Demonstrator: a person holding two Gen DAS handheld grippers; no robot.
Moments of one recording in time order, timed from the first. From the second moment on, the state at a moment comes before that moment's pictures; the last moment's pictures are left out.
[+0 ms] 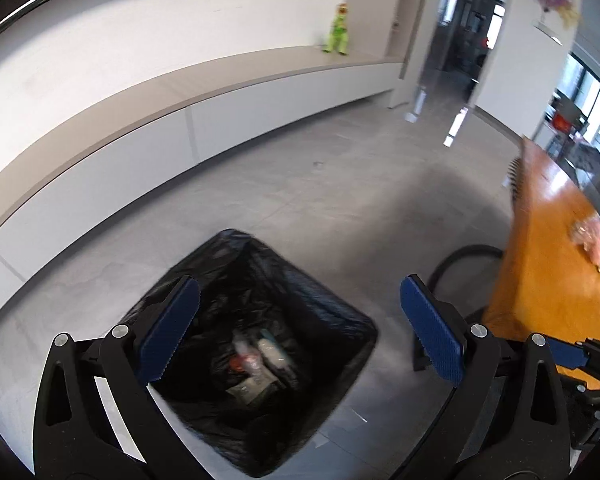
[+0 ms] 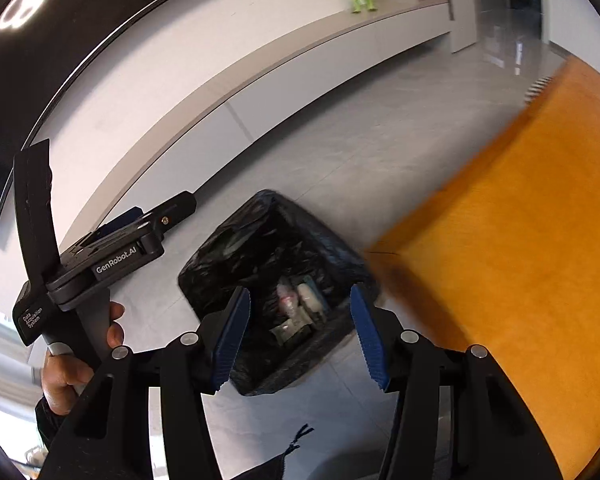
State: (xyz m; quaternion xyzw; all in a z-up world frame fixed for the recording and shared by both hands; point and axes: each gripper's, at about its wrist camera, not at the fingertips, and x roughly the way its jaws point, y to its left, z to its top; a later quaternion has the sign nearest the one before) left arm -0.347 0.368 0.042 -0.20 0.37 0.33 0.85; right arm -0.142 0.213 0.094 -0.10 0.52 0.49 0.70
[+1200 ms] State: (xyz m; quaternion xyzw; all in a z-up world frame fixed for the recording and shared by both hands) left arm 0.010 0.137 0.070 -0.07 0.44 0.03 0.89; right arm 0.191 -0.015 0.107 0.04 0.54 0.21 0.82
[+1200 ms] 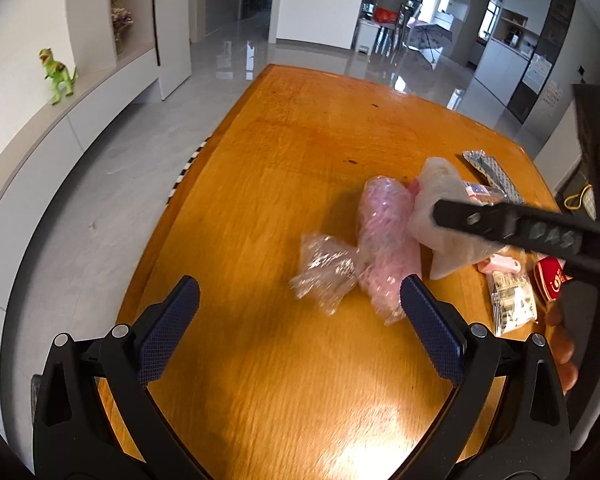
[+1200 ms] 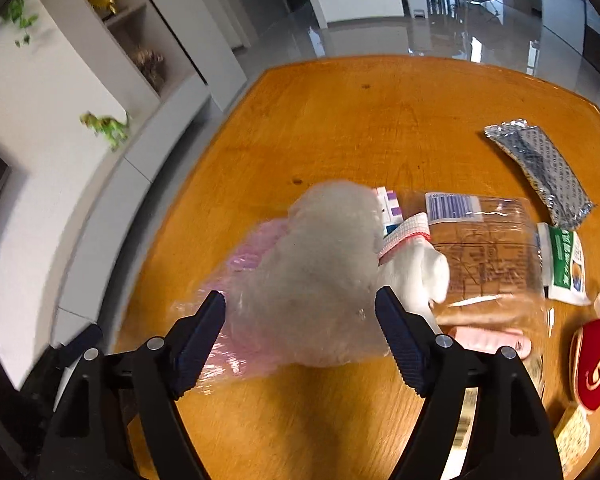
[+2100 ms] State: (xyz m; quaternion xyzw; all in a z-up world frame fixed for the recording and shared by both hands) left arm -0.004 0.137 0.041 -0.10 0.47 -0.01 0.88; right arm 0.084 -0.053 0.150 0.07 0.48 0.28 0.83
